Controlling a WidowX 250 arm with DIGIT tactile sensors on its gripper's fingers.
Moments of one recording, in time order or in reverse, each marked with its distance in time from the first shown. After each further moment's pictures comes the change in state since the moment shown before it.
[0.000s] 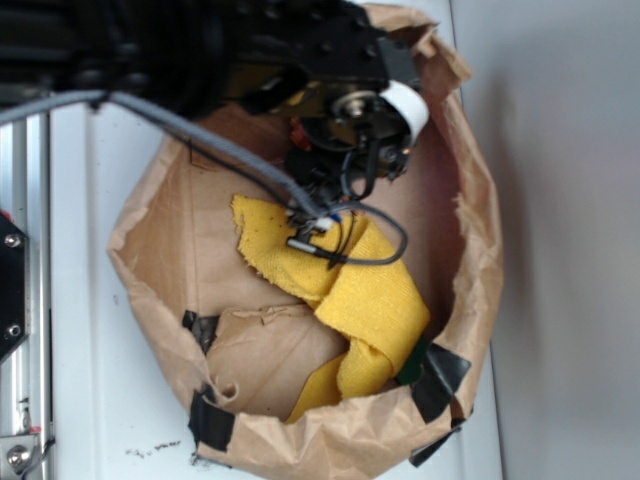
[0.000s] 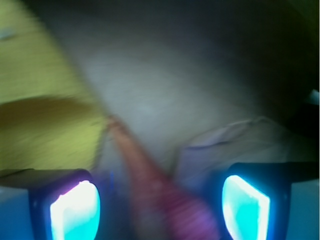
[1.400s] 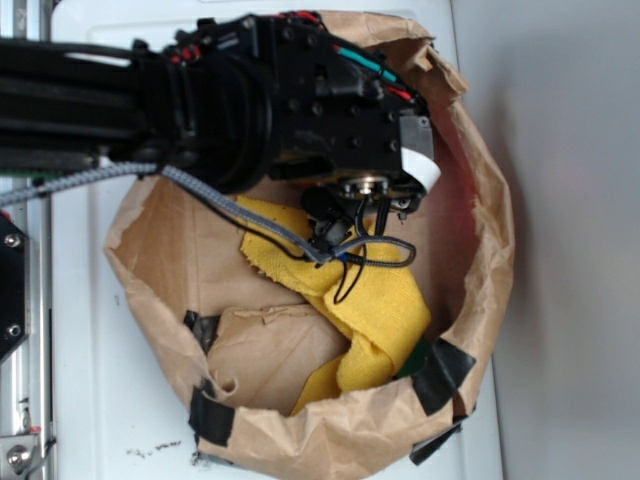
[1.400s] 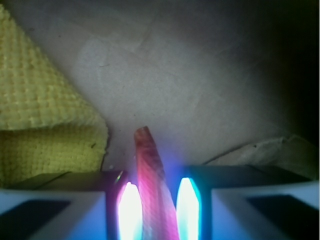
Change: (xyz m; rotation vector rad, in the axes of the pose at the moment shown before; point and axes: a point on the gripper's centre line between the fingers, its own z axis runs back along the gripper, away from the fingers) arm 0.014 -0.024 -0.010 0.047 -0.008 -0.041
